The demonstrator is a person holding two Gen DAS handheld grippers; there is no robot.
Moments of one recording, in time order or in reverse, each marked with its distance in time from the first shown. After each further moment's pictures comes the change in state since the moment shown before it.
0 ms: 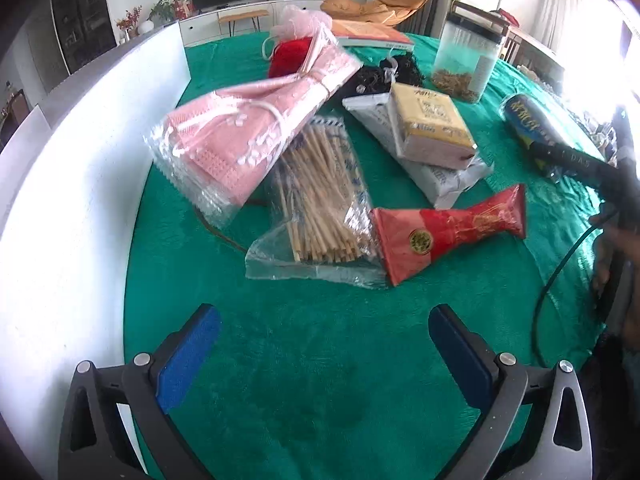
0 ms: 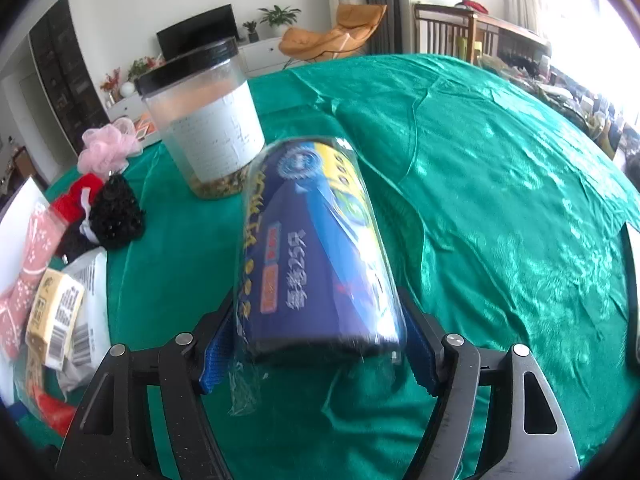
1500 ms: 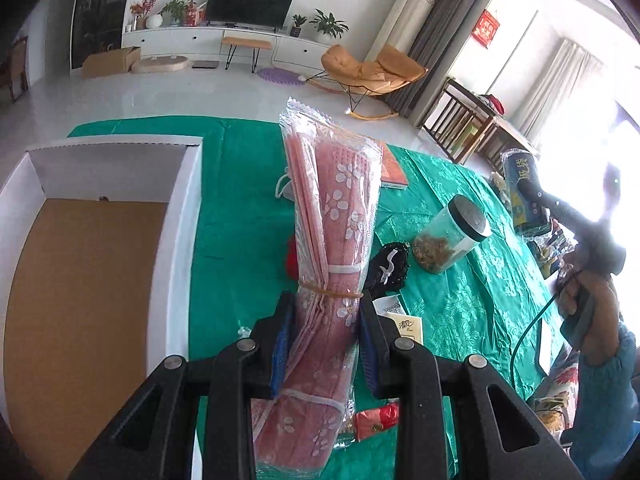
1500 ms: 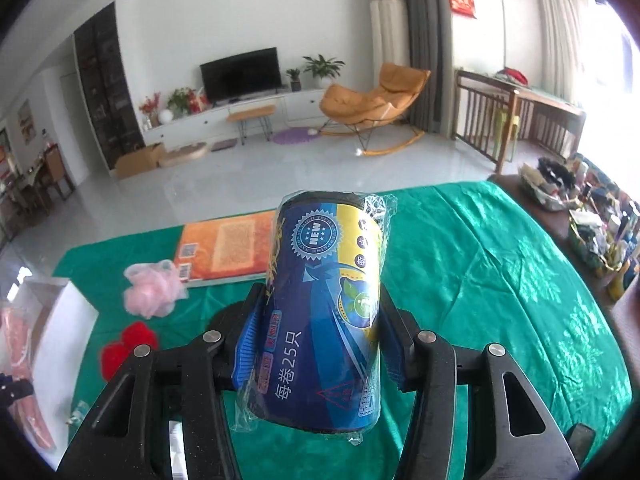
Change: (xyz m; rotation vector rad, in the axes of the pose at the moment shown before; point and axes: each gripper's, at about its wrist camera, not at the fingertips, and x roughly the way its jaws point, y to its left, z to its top) left arm -0.068 0.099 0.149 -0.210 -0.135 -0.221; right arm -0.065 0.066 0.197 -0.174 -0.163 0.160
